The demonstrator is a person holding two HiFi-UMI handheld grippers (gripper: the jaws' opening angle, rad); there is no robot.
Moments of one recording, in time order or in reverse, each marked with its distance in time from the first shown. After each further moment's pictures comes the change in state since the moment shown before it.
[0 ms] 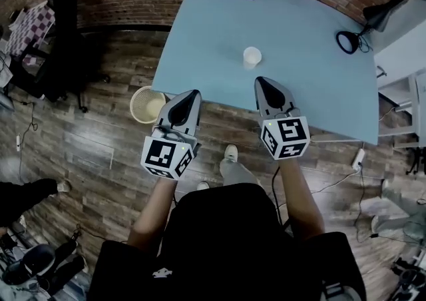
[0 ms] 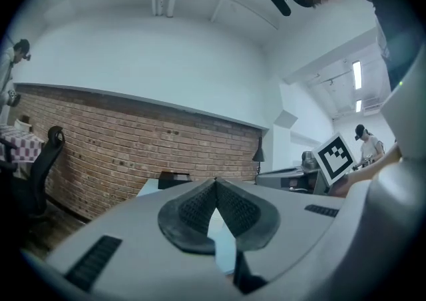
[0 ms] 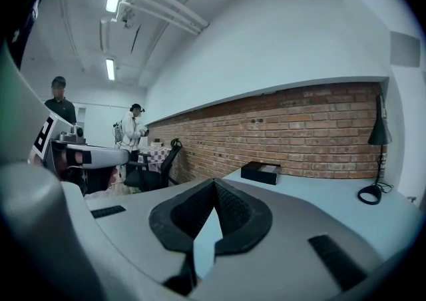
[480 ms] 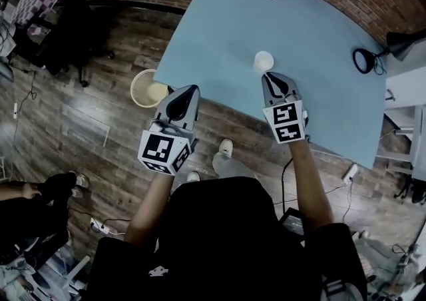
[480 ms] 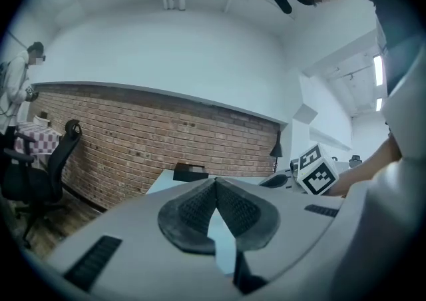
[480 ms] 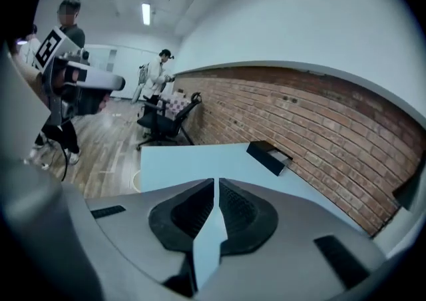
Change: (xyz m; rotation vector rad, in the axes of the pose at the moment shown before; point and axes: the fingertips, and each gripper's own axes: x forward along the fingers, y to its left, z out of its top) left arm 0.027 0.037 -0.018 -0.056 0.054 0.130; right arm 0.081 -0.043 -0.064 -0.383 0.320 0.123
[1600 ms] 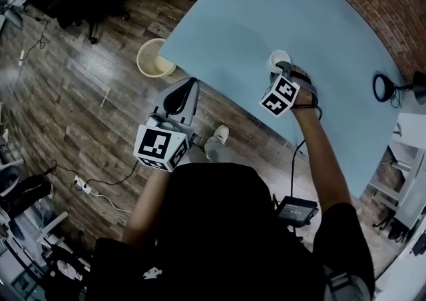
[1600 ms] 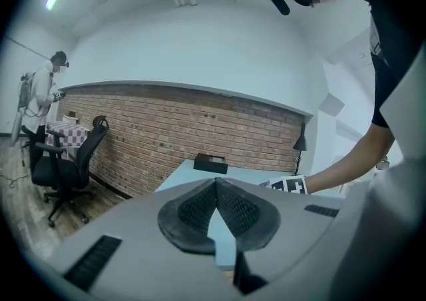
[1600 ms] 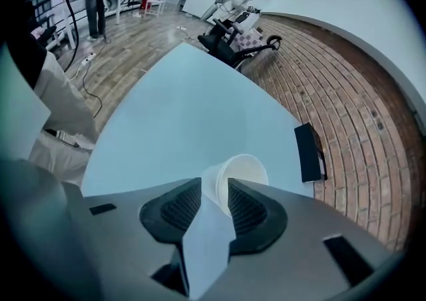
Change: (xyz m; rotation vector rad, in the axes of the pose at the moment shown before) left arm 0.003 0.010 -0.033 -0.060 0.061 0.221; right arm 0.121 -0.007 -0.121 -0.715 0.474 0.241
